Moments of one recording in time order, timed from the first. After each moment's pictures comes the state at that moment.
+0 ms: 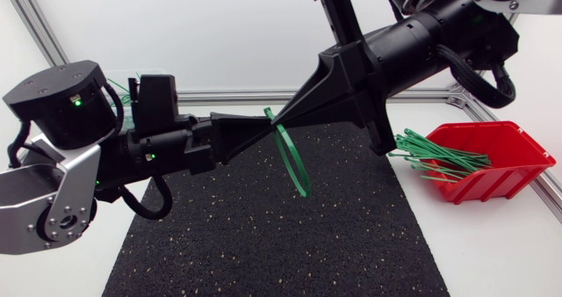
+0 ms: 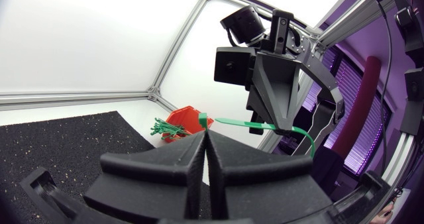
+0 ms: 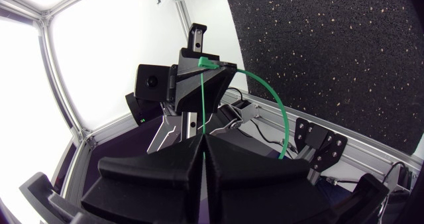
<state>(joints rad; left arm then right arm) -0.53 1.28 0.61 0.66 0.71 -0.49 0.48 1.53 1.47 -1.02 -1.09 0.93</state>
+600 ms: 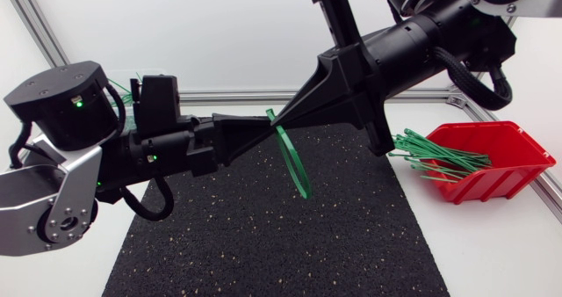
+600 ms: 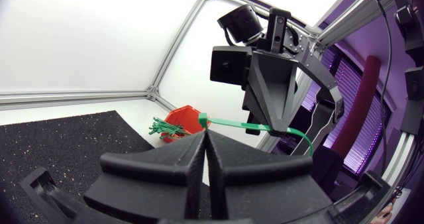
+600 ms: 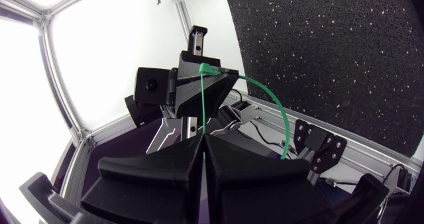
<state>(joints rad) -0.55 1.28 0.61 0.66 0.71 -0.49 0.48 1.53 1.47 -1.01 -1.09 0.93</state>
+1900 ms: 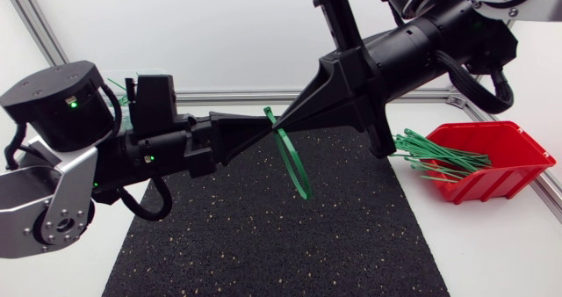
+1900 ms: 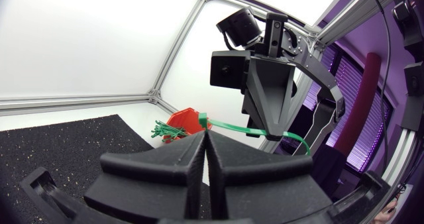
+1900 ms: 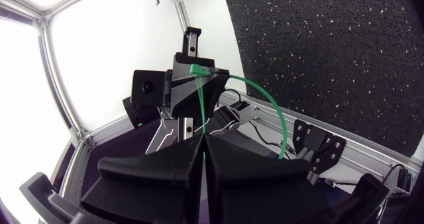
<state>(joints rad) -0.54 1.26 0.61 0.66 0.70 -0.47 0.48 1.52 1.45 -1.00 -1.09 0.93</state>
